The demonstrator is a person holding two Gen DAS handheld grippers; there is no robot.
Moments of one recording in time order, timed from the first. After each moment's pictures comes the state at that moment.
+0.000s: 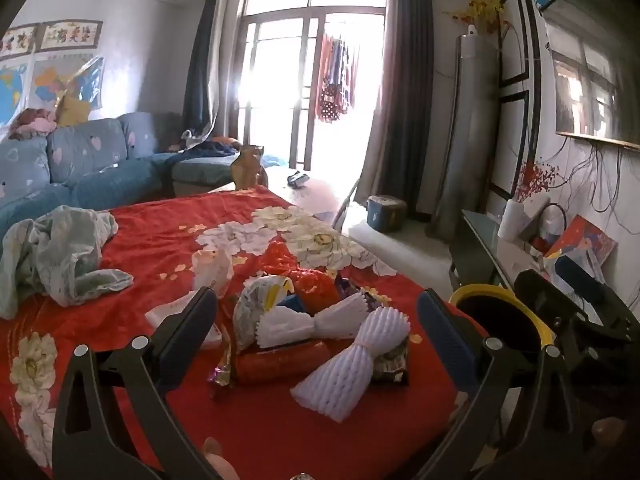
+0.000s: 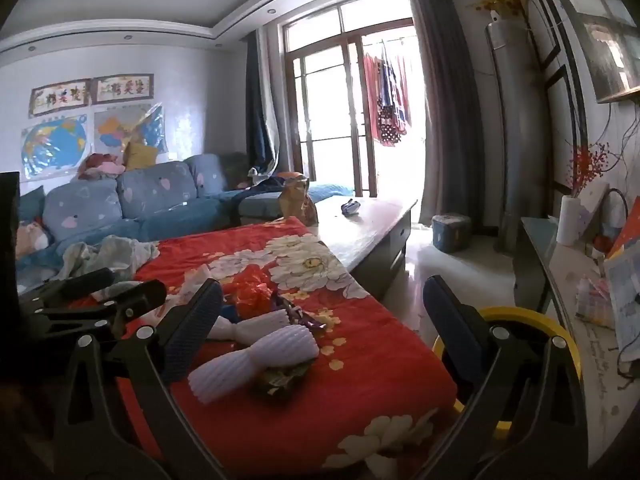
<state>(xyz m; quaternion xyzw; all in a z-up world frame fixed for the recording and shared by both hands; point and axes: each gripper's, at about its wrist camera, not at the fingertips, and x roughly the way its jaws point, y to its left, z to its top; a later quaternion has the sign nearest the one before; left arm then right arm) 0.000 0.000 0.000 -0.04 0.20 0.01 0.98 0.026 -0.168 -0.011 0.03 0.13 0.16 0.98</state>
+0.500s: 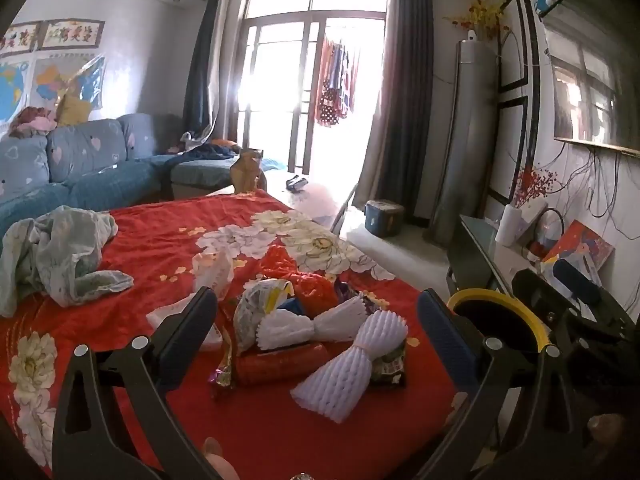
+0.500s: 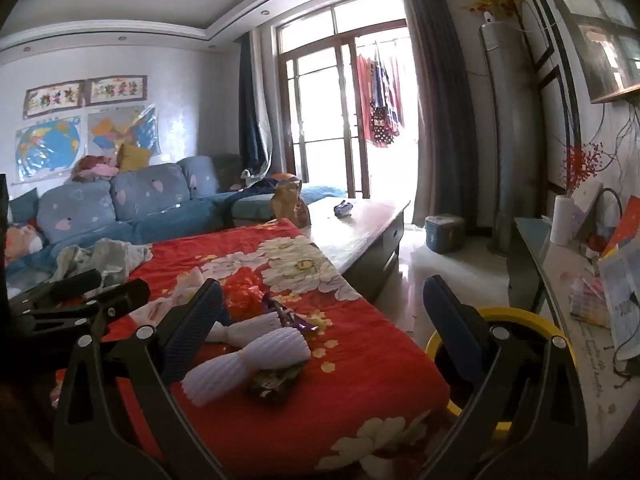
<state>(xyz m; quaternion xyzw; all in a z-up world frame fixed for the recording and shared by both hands) -0.004 0.000 0.005 -0.05 0.19 0.00 0.98 0.030 -0.172 -0.012 0.03 0.12 0.15 0.98</state>
